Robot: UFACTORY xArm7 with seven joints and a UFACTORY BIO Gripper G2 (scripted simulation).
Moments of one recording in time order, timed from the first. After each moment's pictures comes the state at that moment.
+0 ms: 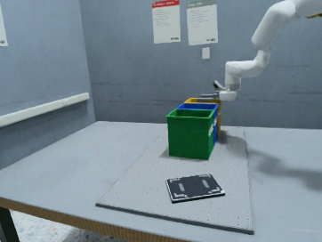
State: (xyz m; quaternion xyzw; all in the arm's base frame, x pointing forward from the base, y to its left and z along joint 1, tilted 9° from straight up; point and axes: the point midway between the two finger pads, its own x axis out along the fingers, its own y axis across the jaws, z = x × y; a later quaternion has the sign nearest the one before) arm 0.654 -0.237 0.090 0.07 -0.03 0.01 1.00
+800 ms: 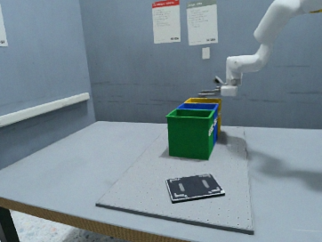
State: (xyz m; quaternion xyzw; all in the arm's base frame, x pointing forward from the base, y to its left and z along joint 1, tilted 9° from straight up) arm 0.647 -0.230 0.115 0.07 -0.03 0.04 1.00
